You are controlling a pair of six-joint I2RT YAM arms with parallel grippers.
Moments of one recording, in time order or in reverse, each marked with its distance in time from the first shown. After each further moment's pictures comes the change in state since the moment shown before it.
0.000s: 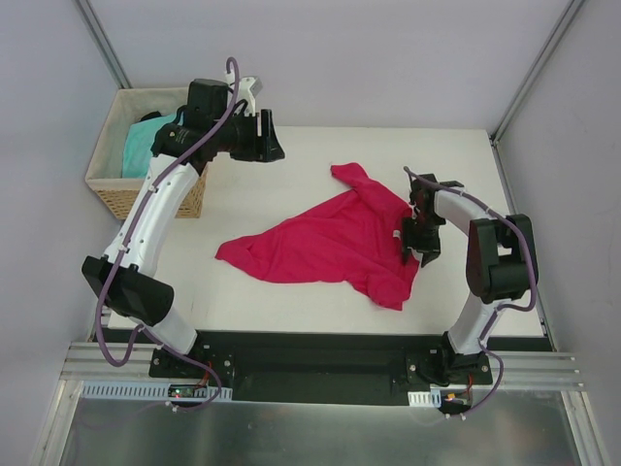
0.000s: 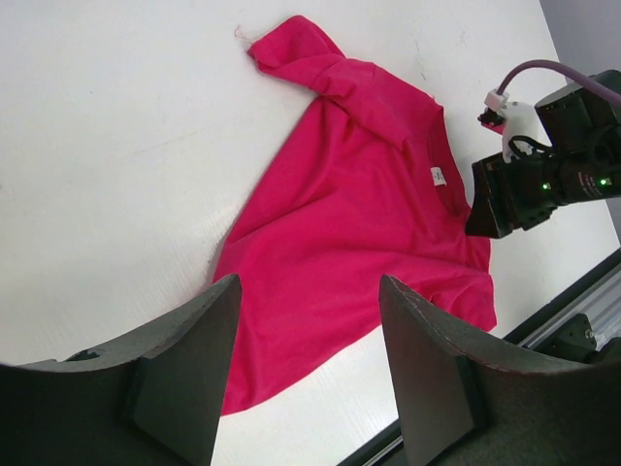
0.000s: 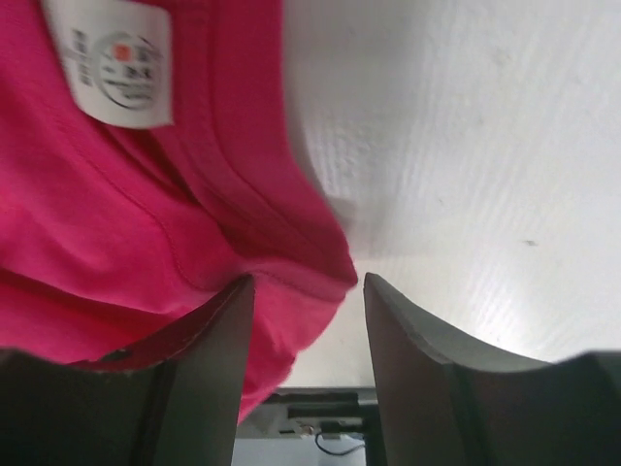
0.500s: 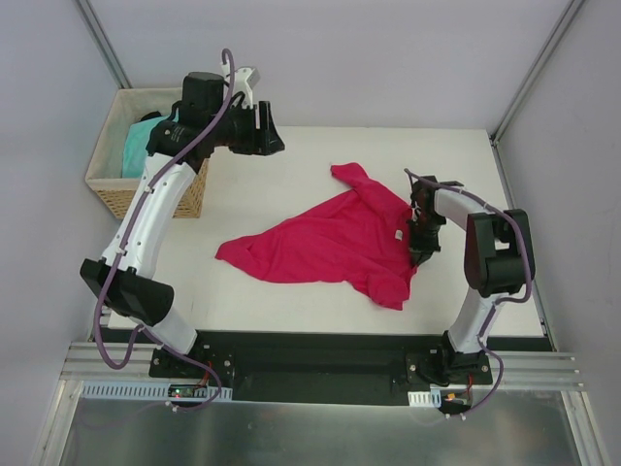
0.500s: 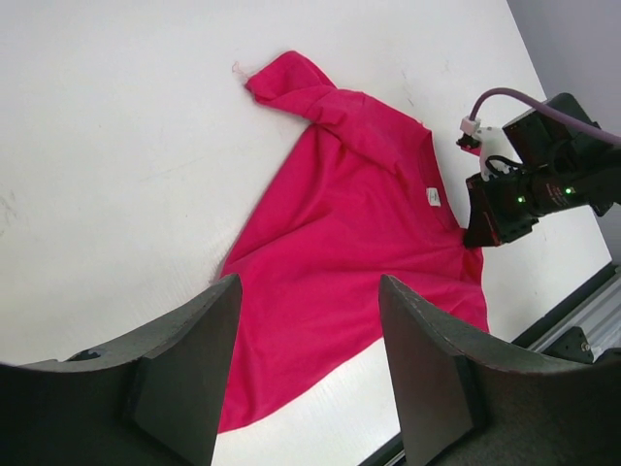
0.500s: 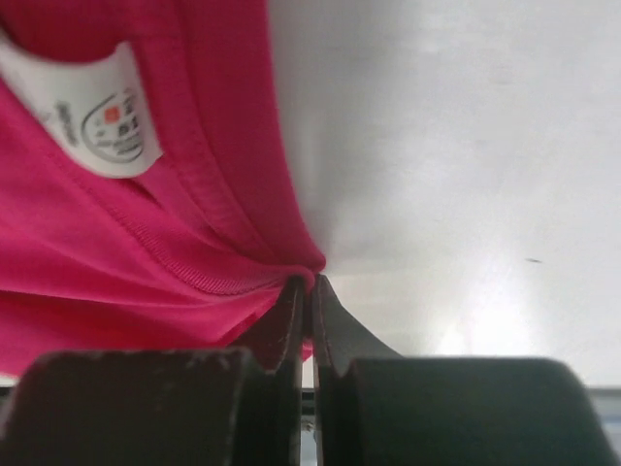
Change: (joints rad) left arm 0.000 0.000 0.050 0.008 0.000 -0.001; right arm -0.025 0.036 -0.008 0.040 -0.067 -0.015
